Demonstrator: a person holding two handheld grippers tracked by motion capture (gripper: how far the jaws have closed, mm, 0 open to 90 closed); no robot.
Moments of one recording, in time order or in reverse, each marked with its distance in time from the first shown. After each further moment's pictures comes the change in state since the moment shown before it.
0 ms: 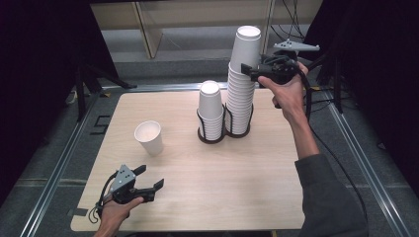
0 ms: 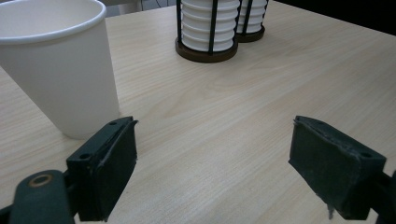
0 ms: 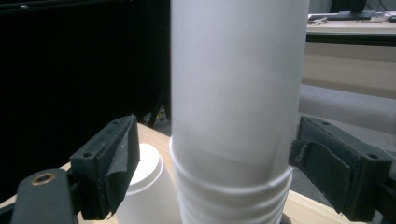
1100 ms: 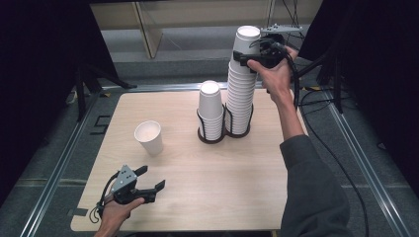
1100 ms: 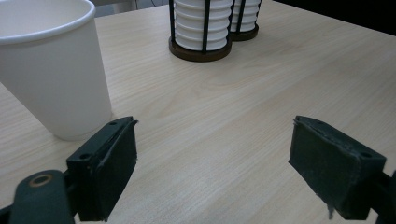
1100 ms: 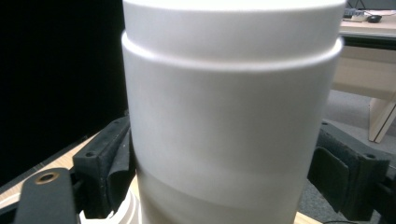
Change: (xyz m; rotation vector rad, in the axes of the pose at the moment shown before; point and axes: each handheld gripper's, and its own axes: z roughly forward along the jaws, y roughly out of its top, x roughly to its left) left arm -0.001 0.000 0.002 -0.014 -0.031 0.016; right arm -0.002 0.029 0.036 0.044 -0.072 -0.030
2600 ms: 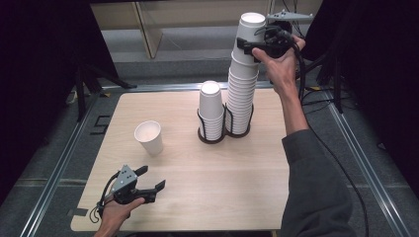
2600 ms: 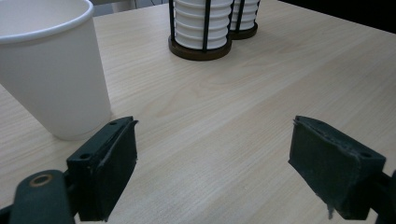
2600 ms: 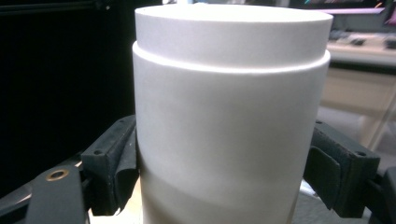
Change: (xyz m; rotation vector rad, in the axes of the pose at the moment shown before) left arm 0.000 0.000 0.000 0.005 0.002 0.008; right arm 0.003 0.030 -0.020 -0.073 -0.026 -0.018
